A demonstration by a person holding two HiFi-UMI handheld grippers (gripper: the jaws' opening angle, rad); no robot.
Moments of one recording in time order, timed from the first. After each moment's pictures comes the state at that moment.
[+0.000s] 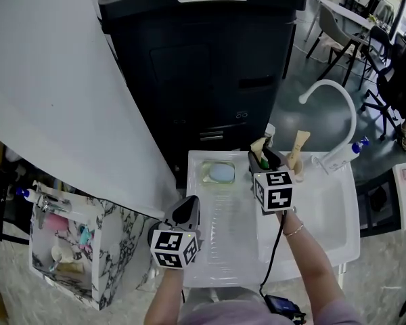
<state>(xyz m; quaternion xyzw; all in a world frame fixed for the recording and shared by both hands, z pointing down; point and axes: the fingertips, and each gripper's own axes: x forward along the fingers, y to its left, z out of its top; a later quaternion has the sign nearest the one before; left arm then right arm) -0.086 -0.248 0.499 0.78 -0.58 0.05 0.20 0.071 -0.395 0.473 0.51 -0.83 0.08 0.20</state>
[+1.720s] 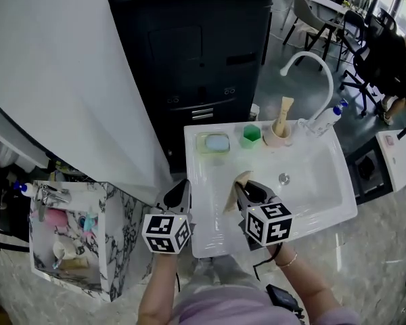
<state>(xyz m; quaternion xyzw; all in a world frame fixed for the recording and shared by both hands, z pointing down) -0.115 -0.185 0.481 0.81 -0.55 0.04 0.19 0.030 -0.181 0.483 0.48 -0.83 0.23 0.18</state>
